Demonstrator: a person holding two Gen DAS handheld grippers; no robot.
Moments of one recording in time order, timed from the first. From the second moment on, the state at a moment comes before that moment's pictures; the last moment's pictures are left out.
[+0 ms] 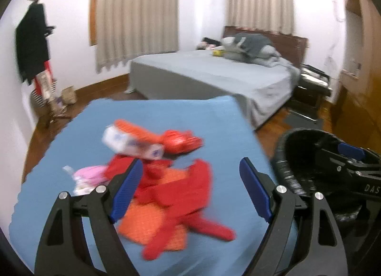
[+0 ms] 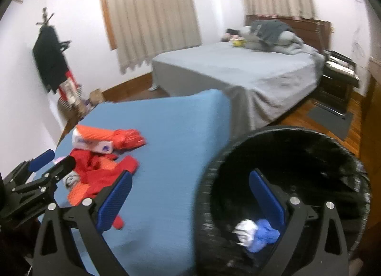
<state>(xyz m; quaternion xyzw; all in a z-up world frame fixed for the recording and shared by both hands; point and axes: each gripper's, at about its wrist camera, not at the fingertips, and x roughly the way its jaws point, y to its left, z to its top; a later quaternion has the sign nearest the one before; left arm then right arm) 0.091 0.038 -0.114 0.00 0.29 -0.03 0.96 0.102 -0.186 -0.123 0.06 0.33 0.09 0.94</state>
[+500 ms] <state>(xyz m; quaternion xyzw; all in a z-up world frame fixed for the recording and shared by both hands) 0.083 0.118 -0.148 -0.01 0.32 0.05 0.95 0.148 -0.078 -0.175 0.01 0.39 0.17 0.90</state>
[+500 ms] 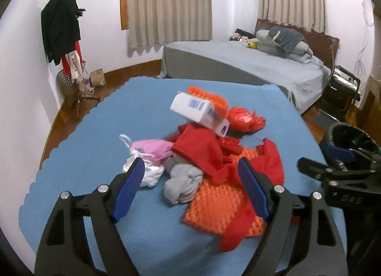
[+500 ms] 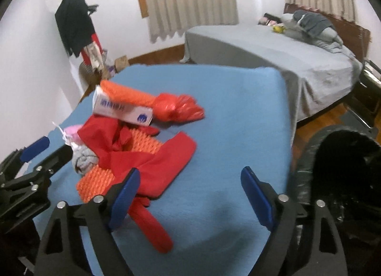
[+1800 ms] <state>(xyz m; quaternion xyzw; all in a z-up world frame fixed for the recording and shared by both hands) 0.102 0.100 -0.162 -0.02 0.34 0.04 0.94 0.154 -0.127 -0.162 0.07 0.40 0.20 0.89</state>
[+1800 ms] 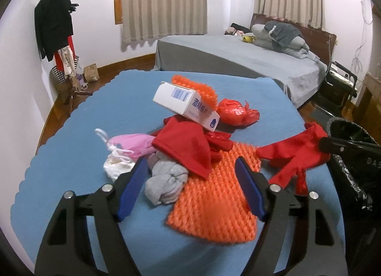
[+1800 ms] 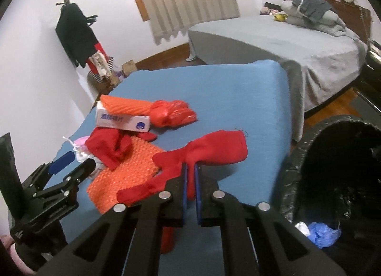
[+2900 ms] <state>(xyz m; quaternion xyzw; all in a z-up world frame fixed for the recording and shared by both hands) 0.111 0.085 -0.133 -0.02 0.30 0.01 0.95 0.147 -0.121 -0.128 0.07 0.37 0.23 0.90</state>
